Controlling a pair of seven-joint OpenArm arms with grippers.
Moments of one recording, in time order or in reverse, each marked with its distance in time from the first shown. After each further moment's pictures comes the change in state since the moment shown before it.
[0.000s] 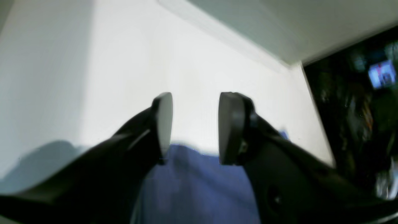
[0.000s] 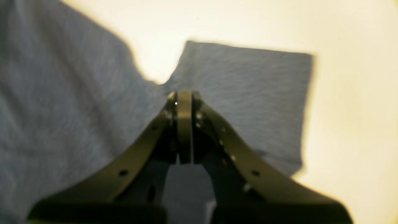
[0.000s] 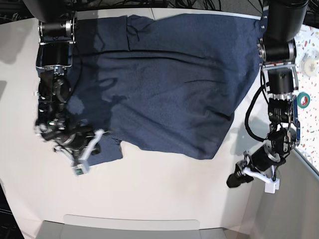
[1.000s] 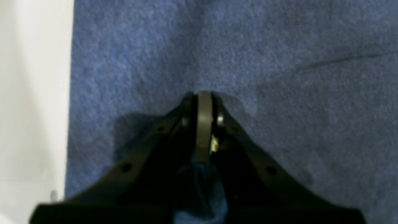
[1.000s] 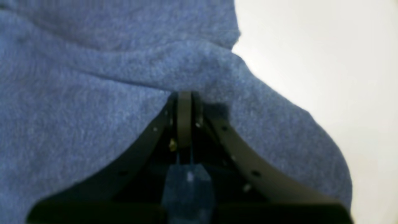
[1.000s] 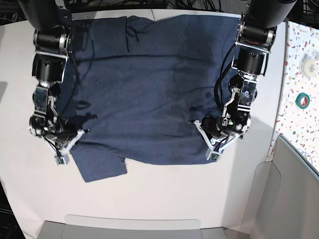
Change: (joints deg) left arm 6.8 8.3 18.4 1.2 42.4 8.5 -1.8; right arm 7.1 0.8 4.3 -34.0 -15.5 0.0 17.6
